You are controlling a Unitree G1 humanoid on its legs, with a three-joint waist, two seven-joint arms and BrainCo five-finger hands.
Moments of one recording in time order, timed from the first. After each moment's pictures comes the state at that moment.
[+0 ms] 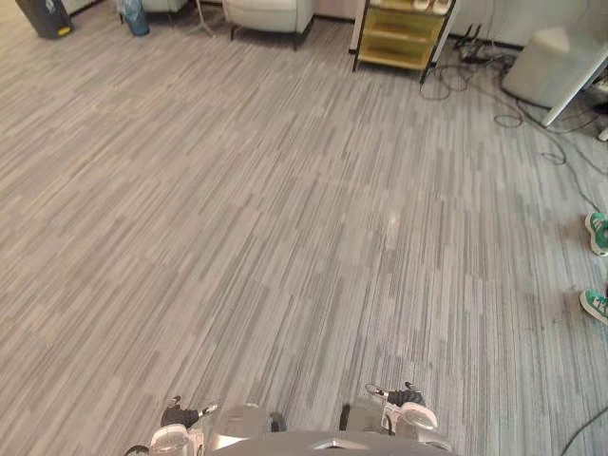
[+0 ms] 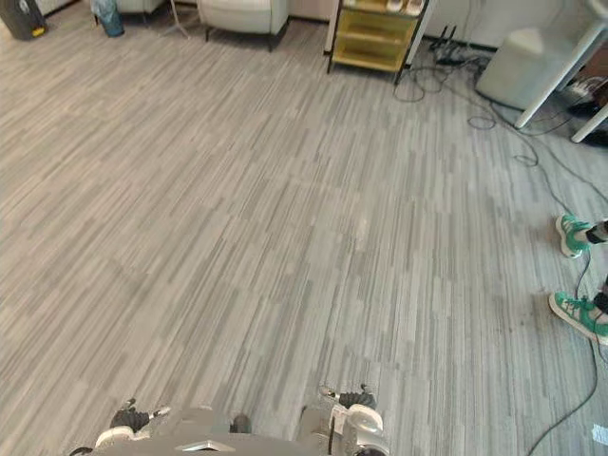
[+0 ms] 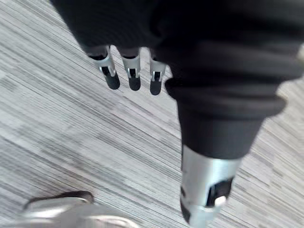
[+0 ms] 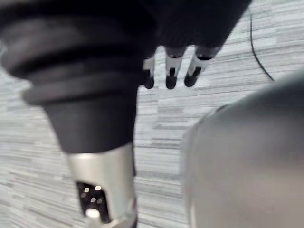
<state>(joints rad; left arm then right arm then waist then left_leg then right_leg) 0.09 0.05 0.20 0.99 0.05 0.00 0.17 0.02 -0.02 -0.37 0.92 -0.04 0.03 -0.22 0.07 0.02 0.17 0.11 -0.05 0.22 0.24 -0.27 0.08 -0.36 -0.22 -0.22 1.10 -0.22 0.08</state>
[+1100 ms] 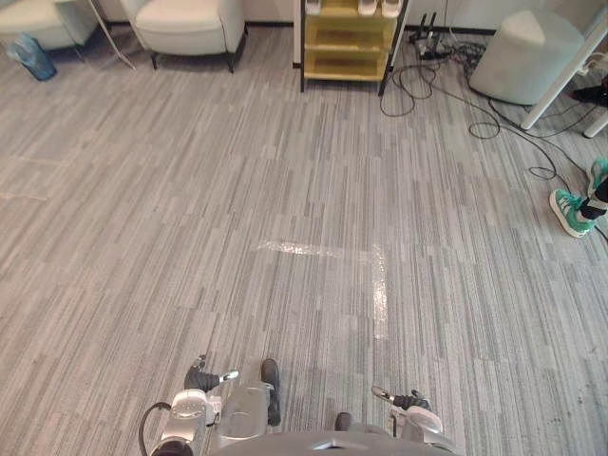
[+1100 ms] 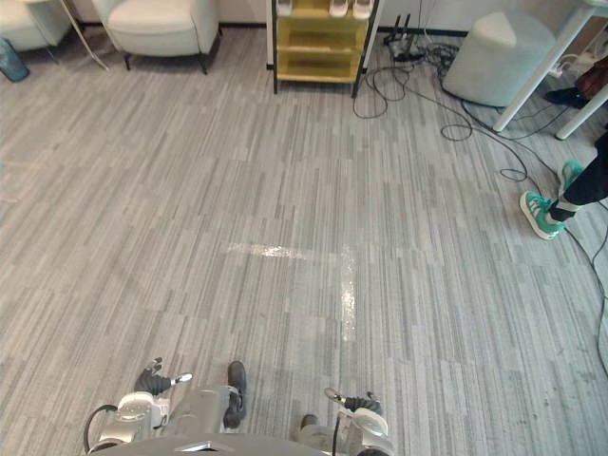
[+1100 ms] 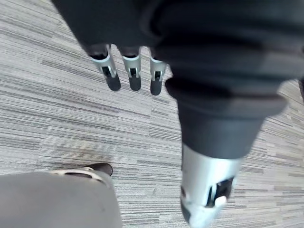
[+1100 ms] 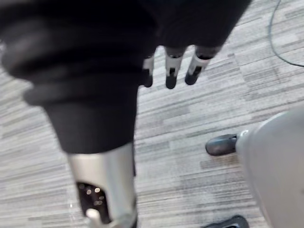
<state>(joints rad) 0.02 0.04 0.14 0.96 0.09 -0.02 0.15 0.00 -0.02 -0.39 0.97 0.01 0.04 -0.23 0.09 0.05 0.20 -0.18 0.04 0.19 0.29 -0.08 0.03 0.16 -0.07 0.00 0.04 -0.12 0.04</state>
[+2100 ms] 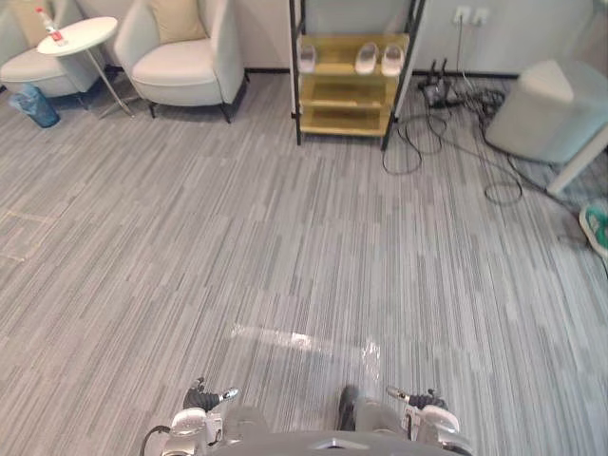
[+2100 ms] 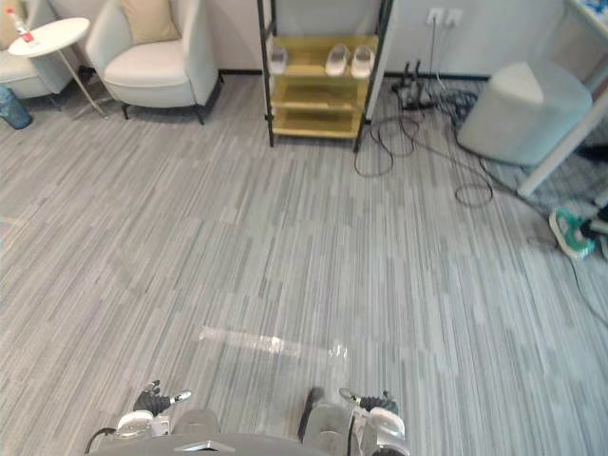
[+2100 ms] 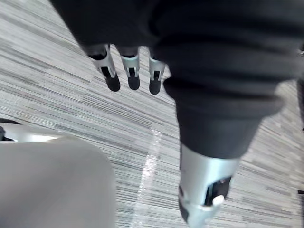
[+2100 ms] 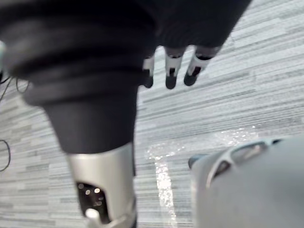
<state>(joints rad) 0.06 0.01 0.17 0.99 0.06 -0.02 0.14 0.01 -0.08 -0.40 1.01 0.01 0.04 -0.22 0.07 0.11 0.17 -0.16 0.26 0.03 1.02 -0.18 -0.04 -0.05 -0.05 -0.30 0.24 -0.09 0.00</state>
